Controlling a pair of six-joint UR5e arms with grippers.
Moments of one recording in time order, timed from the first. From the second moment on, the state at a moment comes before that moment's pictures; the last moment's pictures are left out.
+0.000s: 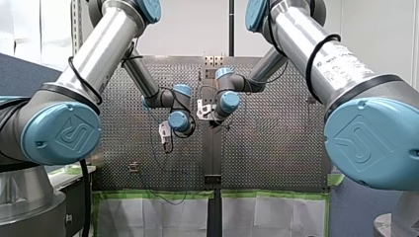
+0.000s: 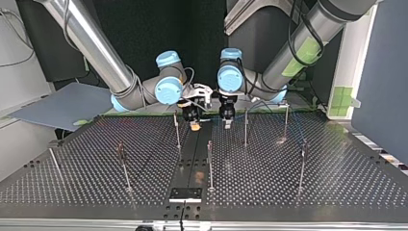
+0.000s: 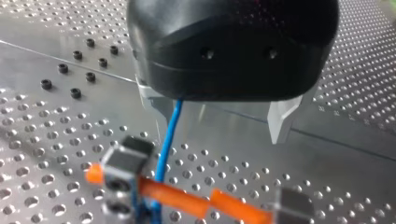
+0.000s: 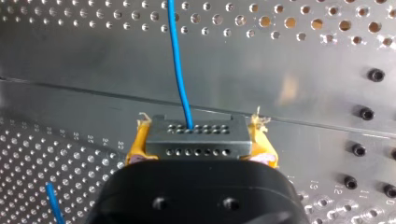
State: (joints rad) left arm -0.36 -2.13 -1.70 -2.62 -1.87 -1.82; right arm 2.29 -0.83 1.18 -0.03 1.63 1.61
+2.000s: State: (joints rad) left arm -0.37 -1.77 -1.68 -2.83 -1.94 -1.79; right arm 2.25 -1.13 1.18 0.08 1.60 1.64
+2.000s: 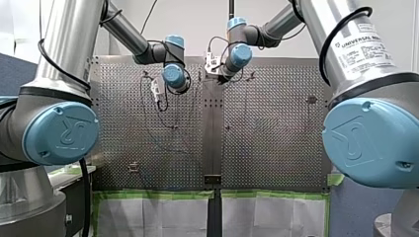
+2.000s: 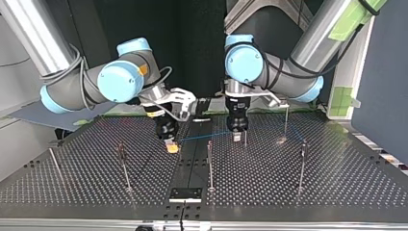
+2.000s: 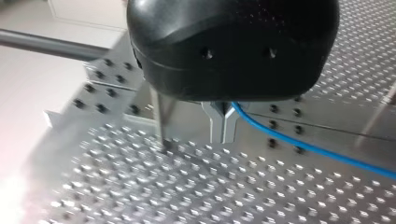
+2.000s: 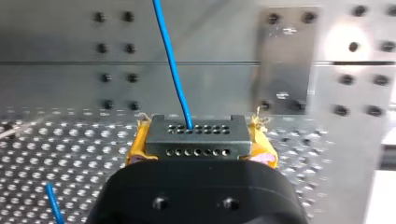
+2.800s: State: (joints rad) left arm -0.35 -1.73 -1.65 -2.83 -1.83 -1.79; right arm 2.22 -1.20 1.18 0.09 1.54 1.66
